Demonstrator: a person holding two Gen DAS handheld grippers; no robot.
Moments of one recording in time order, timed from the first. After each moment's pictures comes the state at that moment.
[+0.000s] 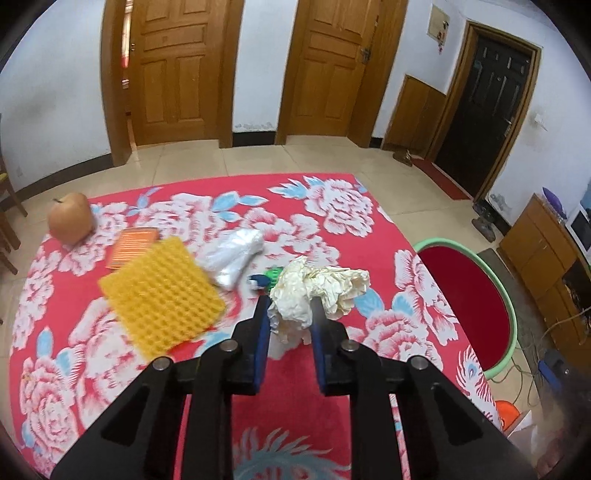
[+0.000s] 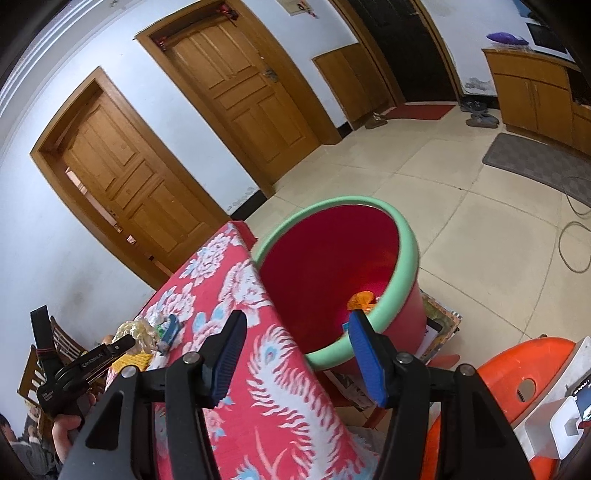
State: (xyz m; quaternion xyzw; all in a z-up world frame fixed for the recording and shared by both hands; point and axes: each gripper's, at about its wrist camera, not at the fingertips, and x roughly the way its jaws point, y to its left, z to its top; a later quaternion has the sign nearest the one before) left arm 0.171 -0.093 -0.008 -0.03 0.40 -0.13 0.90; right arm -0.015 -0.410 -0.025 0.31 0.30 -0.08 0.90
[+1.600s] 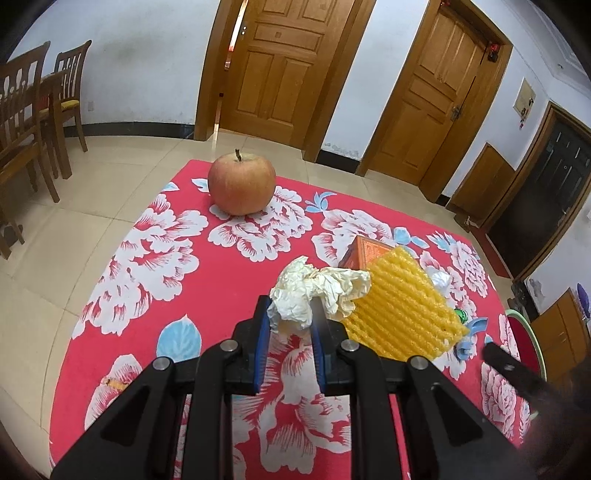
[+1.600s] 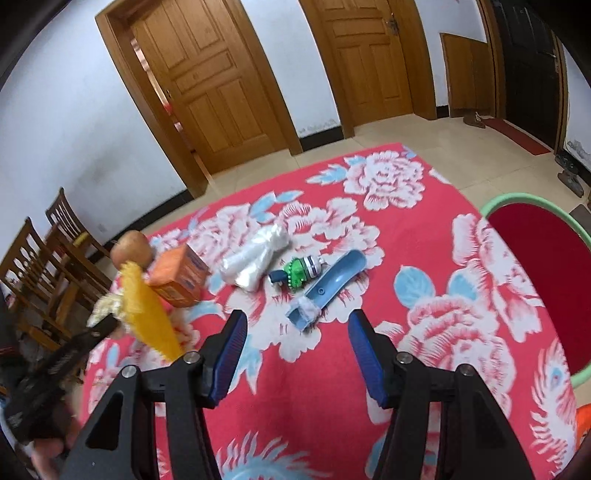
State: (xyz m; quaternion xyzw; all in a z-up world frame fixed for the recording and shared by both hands) left arm 0.181 0.093 -0.039 -0.15 0.38 0.00 0.91; right arm 0.156 -0.179 -0.044 0.14 0.41 0.04 0.90
